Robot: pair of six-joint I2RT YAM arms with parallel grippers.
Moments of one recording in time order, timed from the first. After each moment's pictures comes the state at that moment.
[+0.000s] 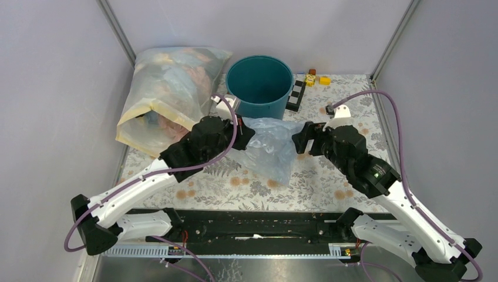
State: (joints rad) left arm -0.90 1.09 1.07 -0.24 -0.17 -0.45; right arm 0.72 0.82 1.01 -0.55 0.29 0.46
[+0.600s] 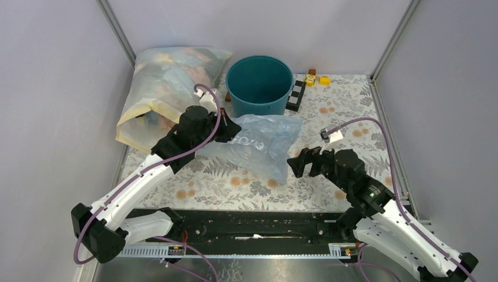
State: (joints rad) left arm -0.66 1.10 1.06 -0.32 0.04 -0.58; right arm 0.72 0.59 0.65 -0.39 0.09 0.38
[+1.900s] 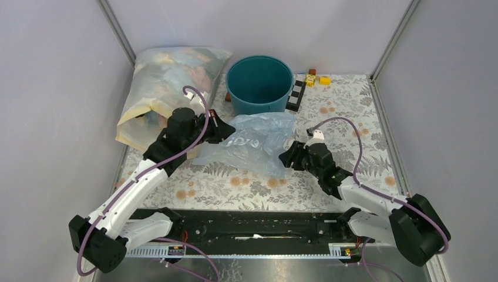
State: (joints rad) left arm -0.52 1.02 0.95 -0.27 0.23 -0.61; right arm 0.60 1.07 0.37 0.24 0.04 0.66
